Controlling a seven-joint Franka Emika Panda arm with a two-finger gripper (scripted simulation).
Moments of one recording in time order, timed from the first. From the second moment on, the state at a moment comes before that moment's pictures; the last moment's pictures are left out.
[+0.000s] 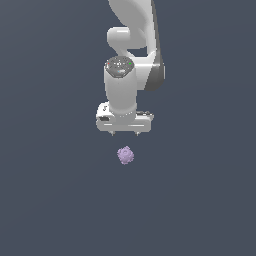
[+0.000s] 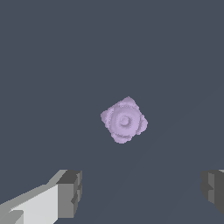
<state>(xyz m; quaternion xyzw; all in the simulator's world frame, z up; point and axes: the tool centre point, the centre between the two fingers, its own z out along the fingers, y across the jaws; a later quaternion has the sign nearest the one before) -0.013 -0.013 0.173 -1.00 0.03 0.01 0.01</state>
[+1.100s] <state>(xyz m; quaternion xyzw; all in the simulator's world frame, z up) -0.004 -0.028 0.184 -1.00 0.03 0.00 0.00</state>
